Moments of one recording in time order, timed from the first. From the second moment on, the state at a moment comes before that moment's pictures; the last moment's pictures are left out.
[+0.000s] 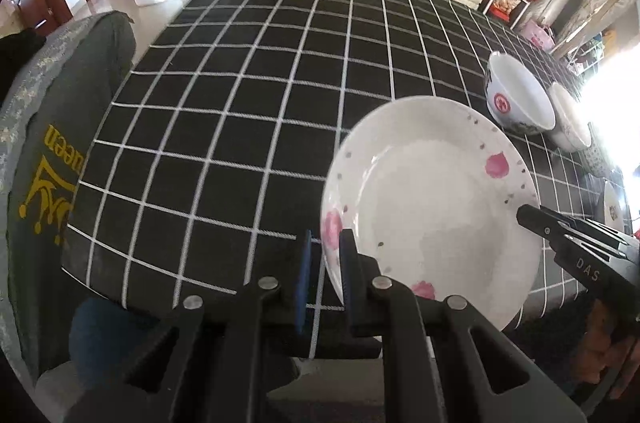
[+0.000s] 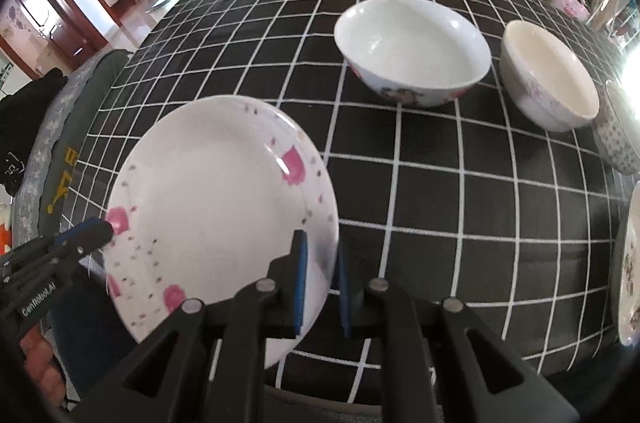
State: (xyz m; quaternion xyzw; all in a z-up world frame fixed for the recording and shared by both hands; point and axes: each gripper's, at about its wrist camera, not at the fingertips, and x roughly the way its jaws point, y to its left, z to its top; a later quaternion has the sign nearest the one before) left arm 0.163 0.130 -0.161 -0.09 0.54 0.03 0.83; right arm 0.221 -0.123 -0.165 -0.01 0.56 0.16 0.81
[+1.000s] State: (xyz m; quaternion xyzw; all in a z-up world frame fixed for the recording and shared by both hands) left arm 0.160 -0.042 -0.099 -0.01 0.49 -0.09 0.87; right arm 0.177 -0.272 -0.089 0.01 0.45 0.06 0.89
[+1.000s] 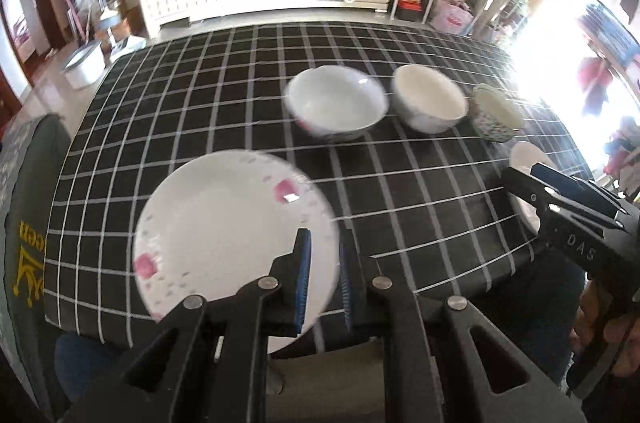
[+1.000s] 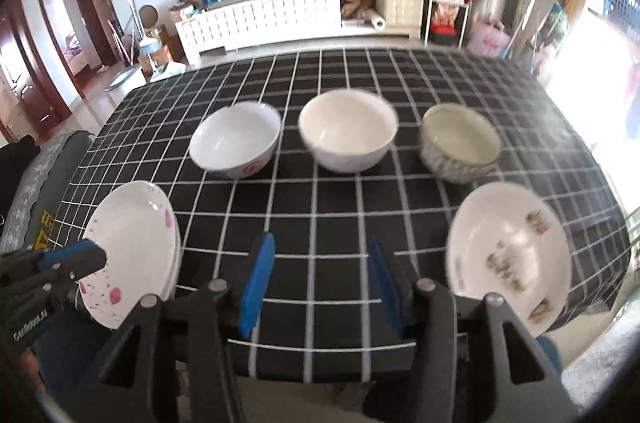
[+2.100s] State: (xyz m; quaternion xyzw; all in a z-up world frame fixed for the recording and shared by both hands) left arm 0.239 -0.289 -0.152 0.04 0.56 -0.23 0.80; right arm 0.193 -0.513 -0.141 0.10 0.50 -0.07 0.86
